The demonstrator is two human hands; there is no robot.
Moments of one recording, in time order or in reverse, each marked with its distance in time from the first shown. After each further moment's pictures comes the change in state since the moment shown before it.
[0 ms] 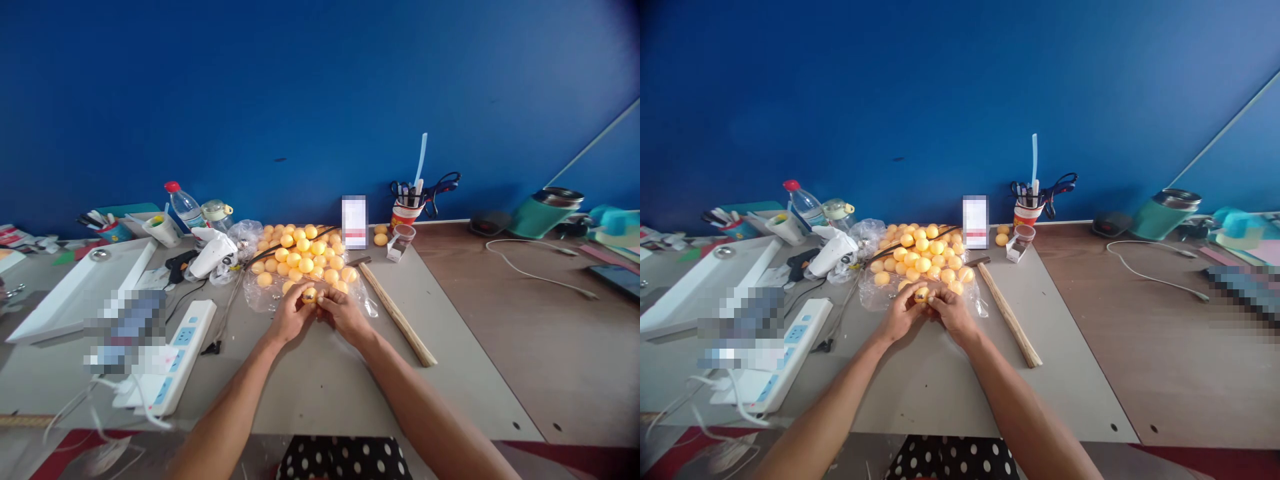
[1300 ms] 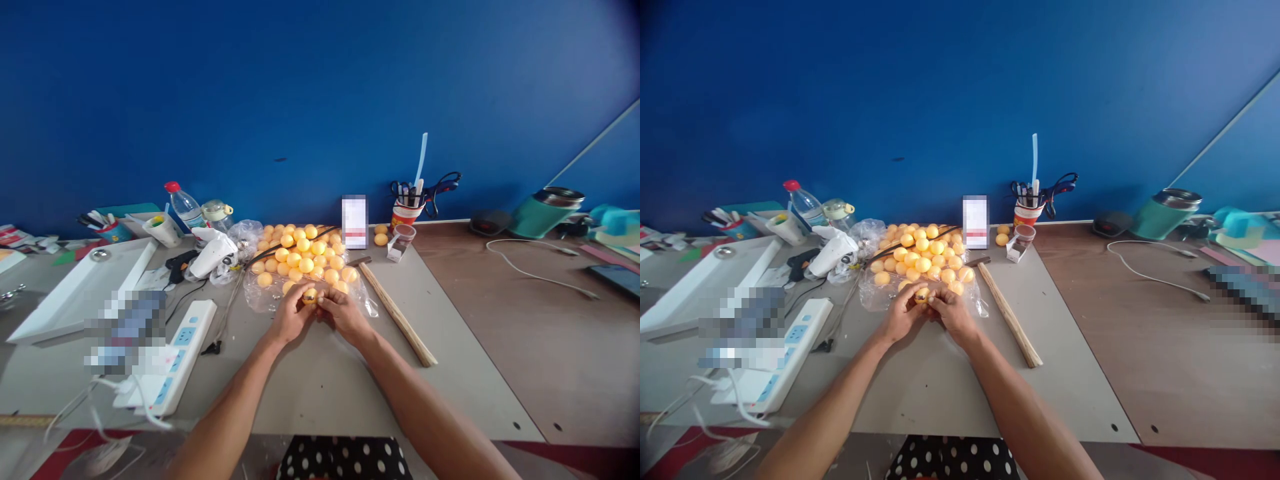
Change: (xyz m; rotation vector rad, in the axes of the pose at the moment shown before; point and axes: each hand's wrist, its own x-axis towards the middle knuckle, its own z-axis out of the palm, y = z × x) left_hand 0.000 -0.002 0.000 0.064 -0.017 0.040; right_hand 0.000 0.000 0.000 -0.013 0.002 -0.001
